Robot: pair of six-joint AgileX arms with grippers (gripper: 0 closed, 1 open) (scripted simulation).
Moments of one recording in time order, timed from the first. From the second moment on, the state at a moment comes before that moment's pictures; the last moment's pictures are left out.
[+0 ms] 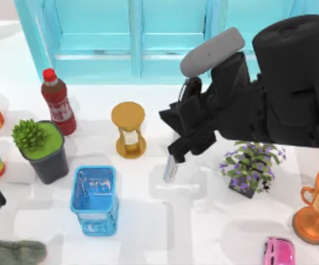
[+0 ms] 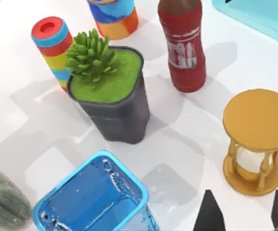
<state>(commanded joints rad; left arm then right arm) 0.00 0.00 0.00 0.00 0.00 0.00 0.76 1.37 0.98 -0.17 -0.16 0.14</state>
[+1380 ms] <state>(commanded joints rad) 0.00 0.00 0.00 0.00 0.00 0.00 0.06 1.23 0.98 -0.46 -0.43 -0.23</state>
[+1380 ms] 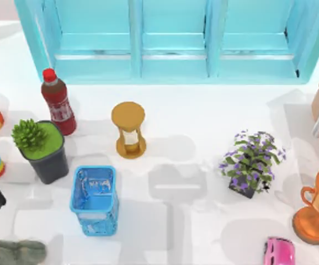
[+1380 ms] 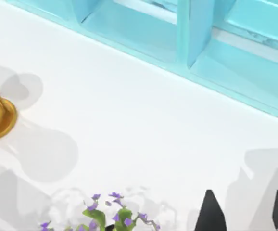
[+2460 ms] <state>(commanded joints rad) 0.00 0.00 0.00 0.00 0.00 0.00 -0.52 1.05 0.95 -0.67 -0.64 -0.52</state>
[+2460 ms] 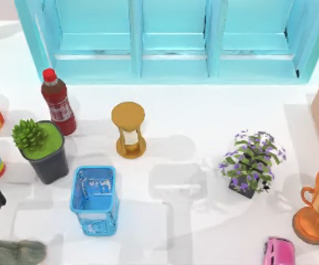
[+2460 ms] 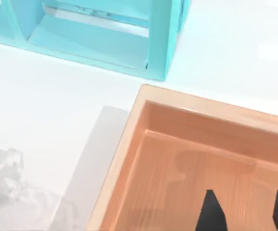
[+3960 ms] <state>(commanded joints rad) 0.00 0.00 0.00 0.00 0.00 0.00 -0.41 1.13 0.75 -0.34 -0.56 -0.44</state>
